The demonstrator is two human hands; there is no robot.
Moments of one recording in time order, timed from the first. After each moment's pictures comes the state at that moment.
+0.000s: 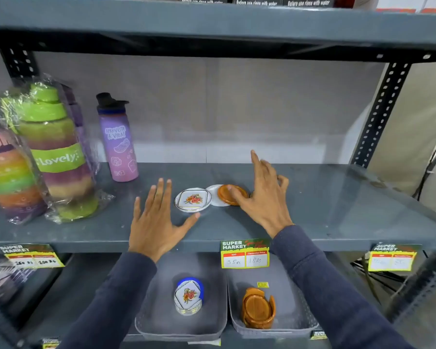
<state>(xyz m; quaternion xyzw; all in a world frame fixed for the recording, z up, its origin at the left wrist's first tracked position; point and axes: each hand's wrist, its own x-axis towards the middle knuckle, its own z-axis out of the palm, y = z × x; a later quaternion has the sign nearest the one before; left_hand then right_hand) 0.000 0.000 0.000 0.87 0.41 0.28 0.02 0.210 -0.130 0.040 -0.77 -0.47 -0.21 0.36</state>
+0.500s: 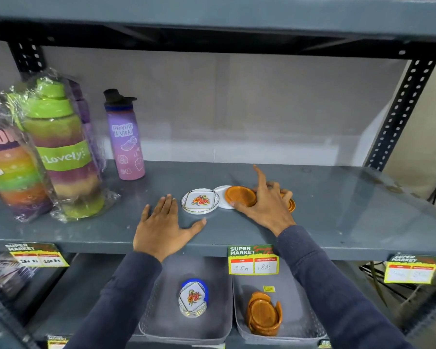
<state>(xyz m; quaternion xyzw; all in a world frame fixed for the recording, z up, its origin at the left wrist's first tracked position) 0.004 0.014 -0.006 0.88 0.45 0.14 0.03 0.236 -0.101 0.018 -0.83 -0.47 -0.06 0.30</state>
